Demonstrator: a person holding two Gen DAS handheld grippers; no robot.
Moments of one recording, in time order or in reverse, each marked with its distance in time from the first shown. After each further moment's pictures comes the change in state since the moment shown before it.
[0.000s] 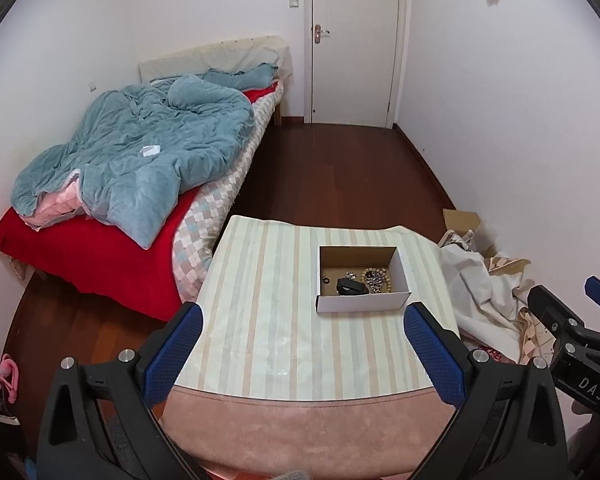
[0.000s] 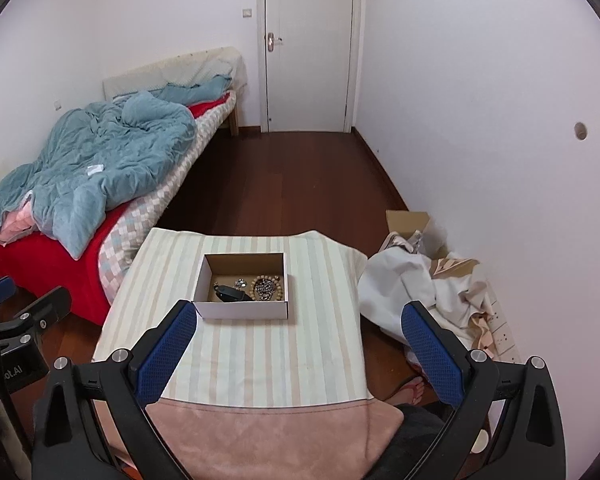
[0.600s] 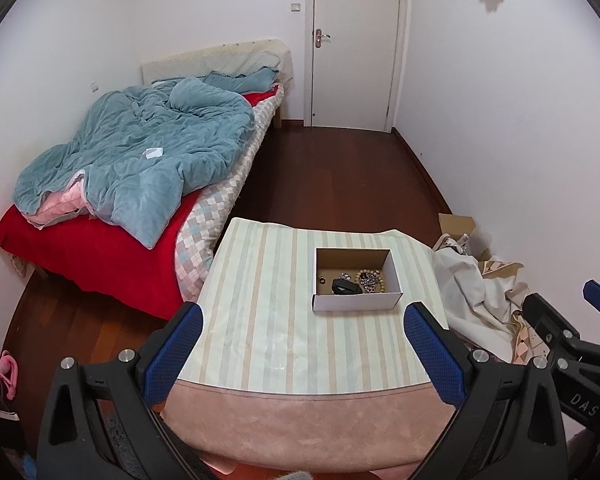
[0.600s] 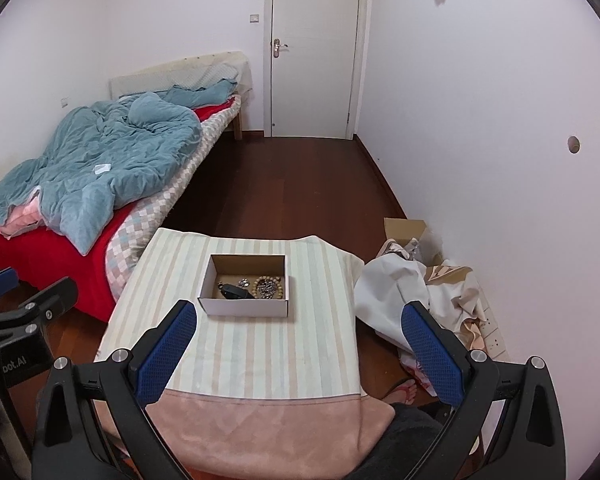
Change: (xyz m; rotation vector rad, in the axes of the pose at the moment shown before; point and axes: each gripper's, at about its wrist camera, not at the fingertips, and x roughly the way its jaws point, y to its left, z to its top) left arm -0.021 -0.002 0.000 -0.010 -0.008 -0.009; right arm -0.028 0.004 0.001 -0.026 -0.011 -0.003
